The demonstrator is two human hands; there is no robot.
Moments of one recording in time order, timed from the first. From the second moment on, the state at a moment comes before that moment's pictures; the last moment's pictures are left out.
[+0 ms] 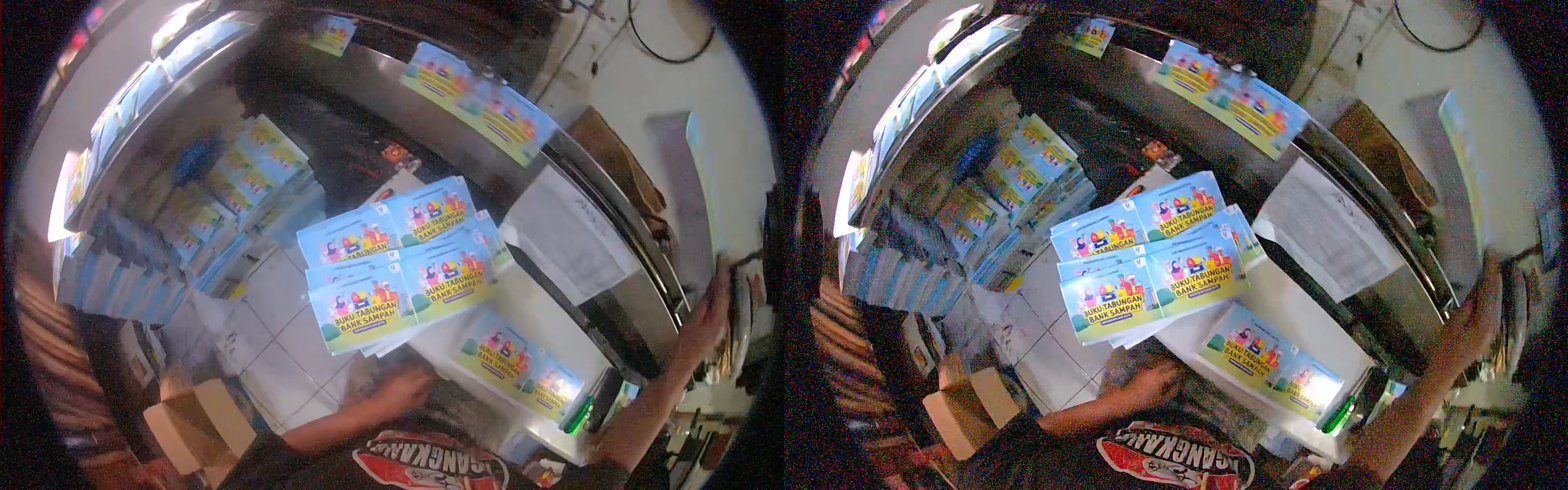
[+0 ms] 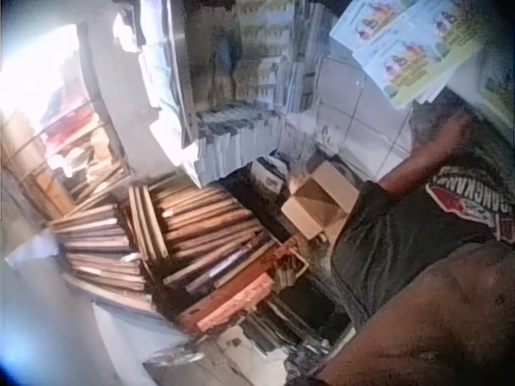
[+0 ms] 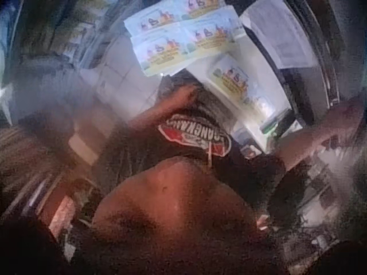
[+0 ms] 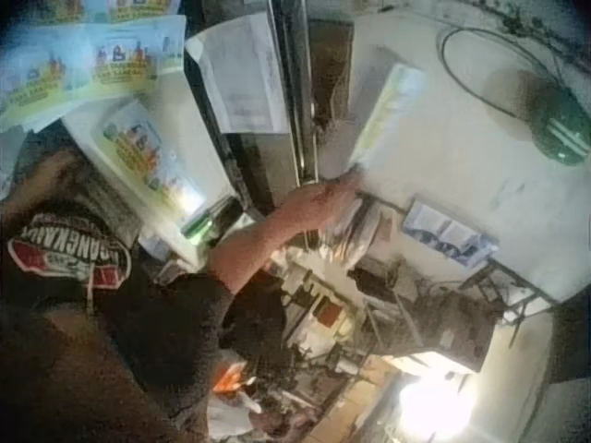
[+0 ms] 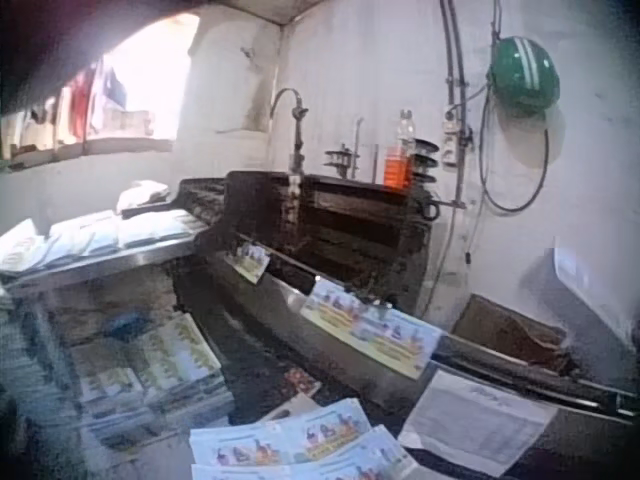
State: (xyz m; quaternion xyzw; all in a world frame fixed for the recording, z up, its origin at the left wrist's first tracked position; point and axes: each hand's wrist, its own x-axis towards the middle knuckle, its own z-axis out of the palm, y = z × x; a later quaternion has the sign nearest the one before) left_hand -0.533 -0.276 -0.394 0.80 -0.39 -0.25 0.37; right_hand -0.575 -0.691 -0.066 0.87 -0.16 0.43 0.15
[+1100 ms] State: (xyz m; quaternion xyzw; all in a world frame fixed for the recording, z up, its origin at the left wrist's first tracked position) left_hand -0.539 -0.288 -0.395 0.77 -0.39 -0.22 0.45; right_hand -0.650 -0.590 -0.210 0.96 -0.19 -0.08 -0.21
